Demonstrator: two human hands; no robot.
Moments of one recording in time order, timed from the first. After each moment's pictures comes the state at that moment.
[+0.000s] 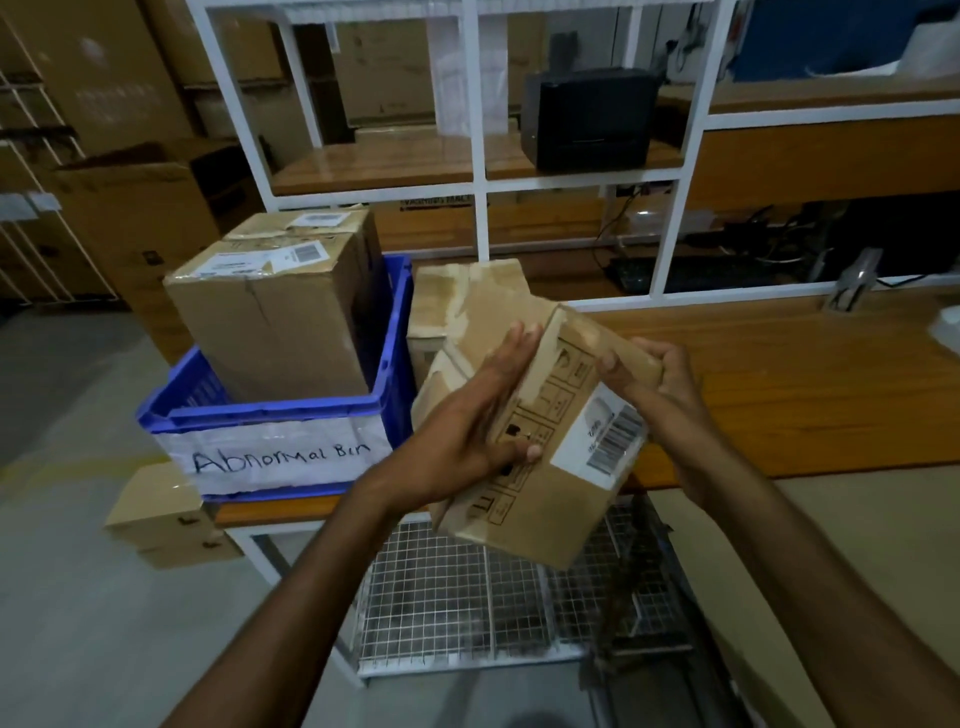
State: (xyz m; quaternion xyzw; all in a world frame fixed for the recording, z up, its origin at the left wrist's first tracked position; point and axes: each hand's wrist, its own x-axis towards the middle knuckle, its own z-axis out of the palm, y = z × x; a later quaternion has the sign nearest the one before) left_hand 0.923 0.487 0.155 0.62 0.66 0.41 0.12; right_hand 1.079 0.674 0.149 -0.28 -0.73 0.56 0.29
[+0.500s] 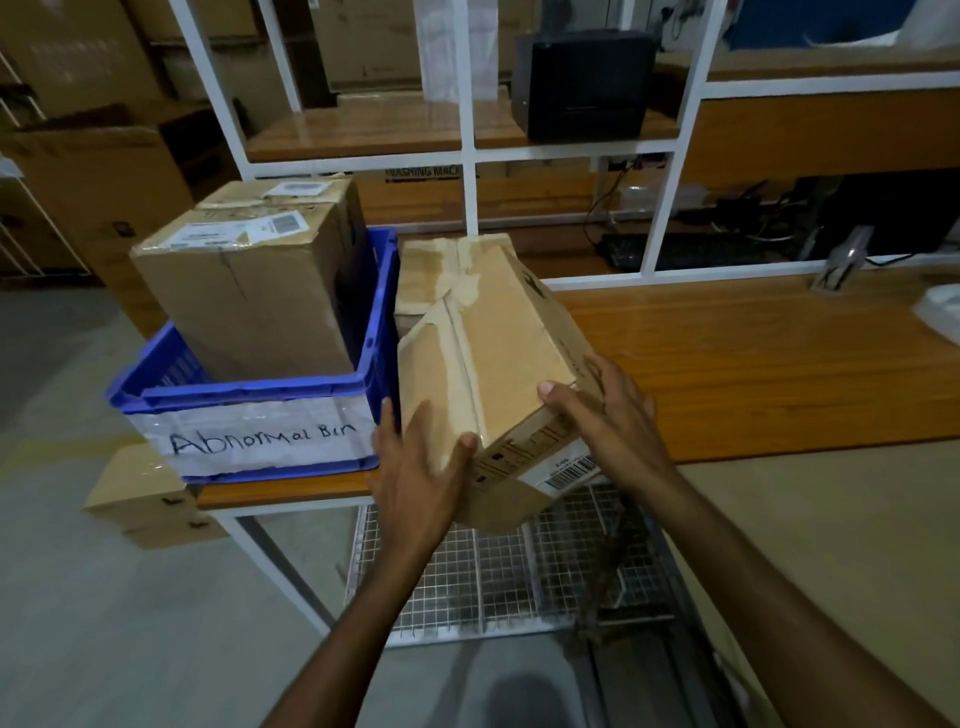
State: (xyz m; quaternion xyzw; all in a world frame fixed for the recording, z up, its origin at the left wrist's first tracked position) left_hand 0.935 0.476 0.036 0.23 0.85 0.47 0.06; right_hand 1.067 0.652 0.108 -0.35 -0.81 0.43 0.18
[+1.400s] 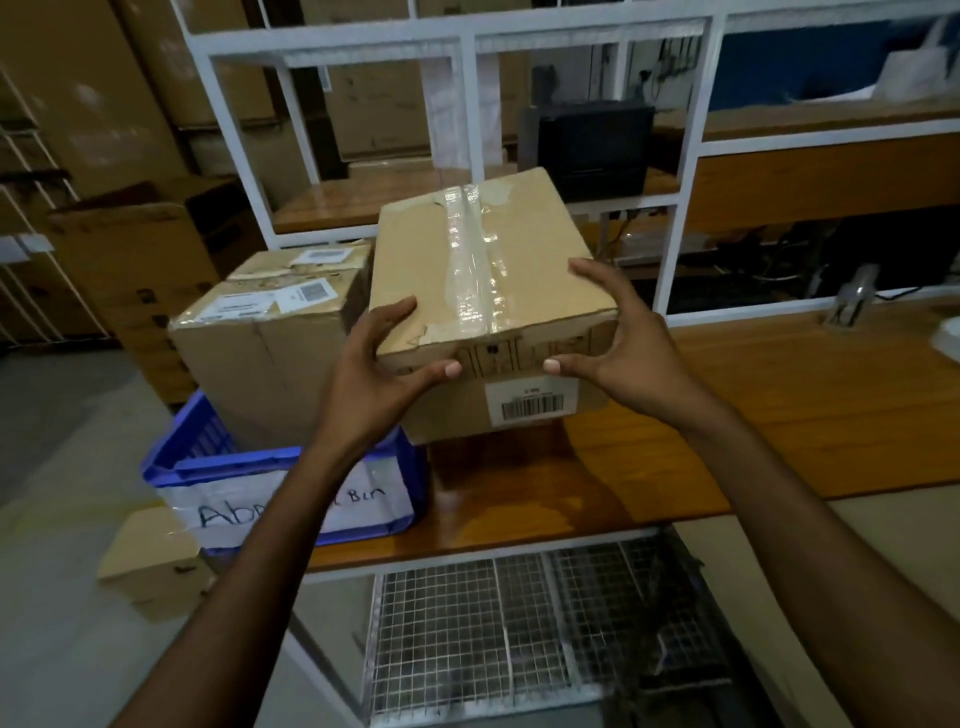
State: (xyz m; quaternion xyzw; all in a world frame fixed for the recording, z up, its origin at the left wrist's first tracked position) left_hand 0.822 0.469 0.186 0.41 0.74 0.54 -0.03; right_hand 1.001 0.697 0.194 -0.11 -0.85 0.39 0.34
